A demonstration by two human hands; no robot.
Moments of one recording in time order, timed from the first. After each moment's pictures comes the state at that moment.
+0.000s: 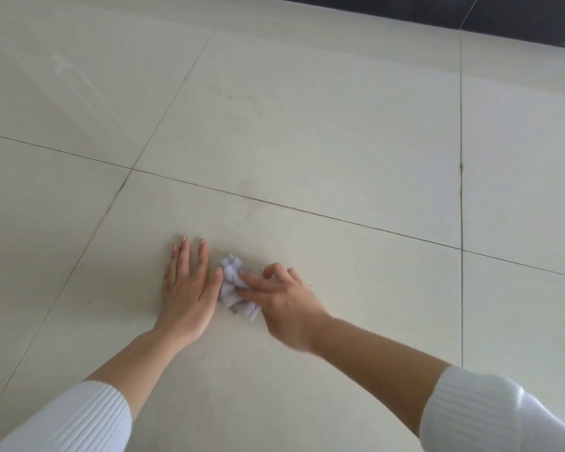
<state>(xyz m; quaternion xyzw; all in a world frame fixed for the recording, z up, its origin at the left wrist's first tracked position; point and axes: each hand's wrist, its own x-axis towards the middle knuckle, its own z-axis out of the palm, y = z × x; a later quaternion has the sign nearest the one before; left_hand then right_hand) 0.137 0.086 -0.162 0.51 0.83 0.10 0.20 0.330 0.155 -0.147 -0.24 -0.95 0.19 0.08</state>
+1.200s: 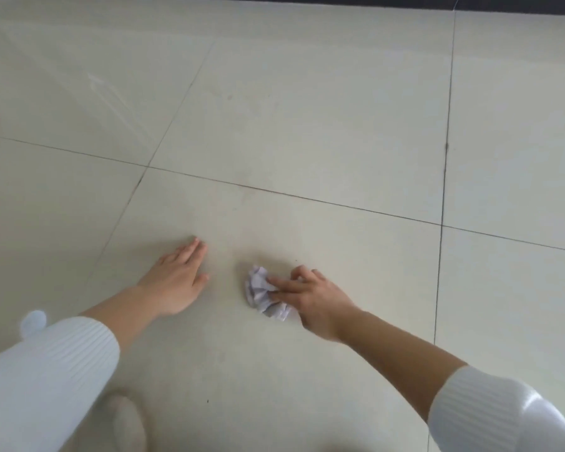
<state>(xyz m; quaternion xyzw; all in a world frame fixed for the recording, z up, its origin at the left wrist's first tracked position) 0.127 0.078 -0.100 0.59 0.74 -0.23 0.22 0.409 0.142 -0.139 -0.19 -0.95 0.23 0.06</state>
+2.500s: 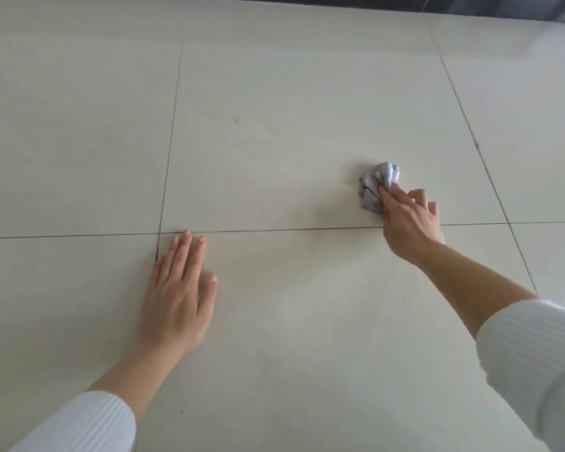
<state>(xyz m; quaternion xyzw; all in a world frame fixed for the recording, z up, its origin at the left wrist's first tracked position) -0.049 0.159 -0.170 0.71 0.69 0.07 0.12 0.320 0.278 -0.137 -0.71 -0.70 0.04 0.00</state>
